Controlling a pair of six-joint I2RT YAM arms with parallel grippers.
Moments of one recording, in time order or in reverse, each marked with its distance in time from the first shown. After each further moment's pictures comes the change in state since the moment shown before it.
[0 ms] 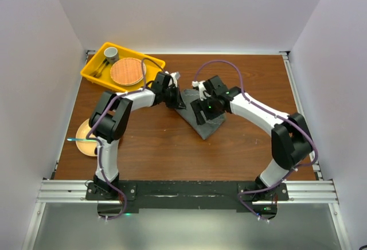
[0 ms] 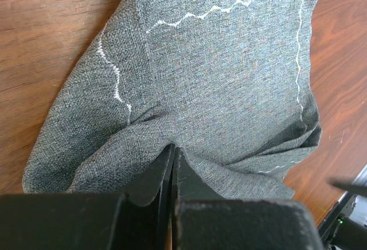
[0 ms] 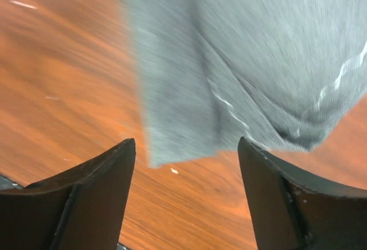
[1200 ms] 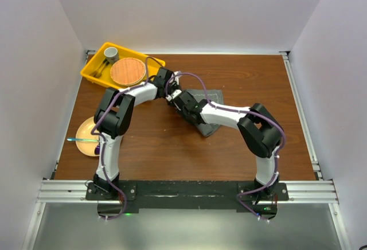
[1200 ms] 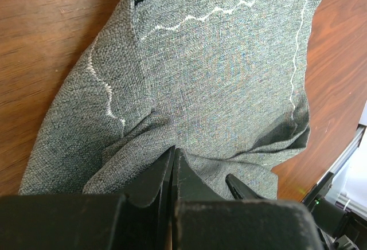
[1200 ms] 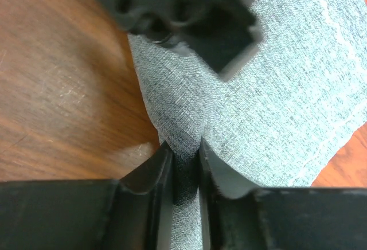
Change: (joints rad) left arm 0.014 0.092 0.171 -0.193 0.091 0.000; right arm 0.267 0.269 0.084 0.261 0.484 -0.160
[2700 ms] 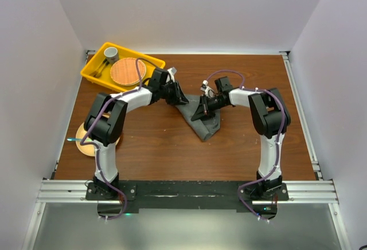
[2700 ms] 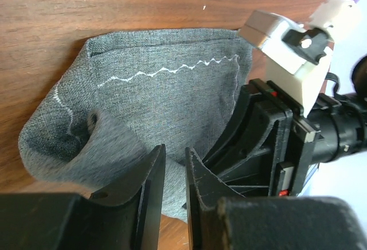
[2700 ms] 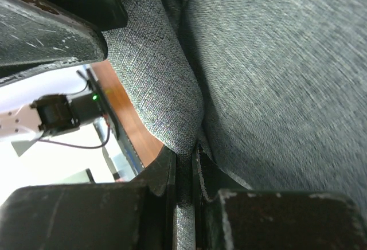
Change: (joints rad) left arm -0.002 -0.161 -0.171 0.202 -0.038 -0.175; right arm -0.494 0.168 -0.026 0.075 -1.245 0.453
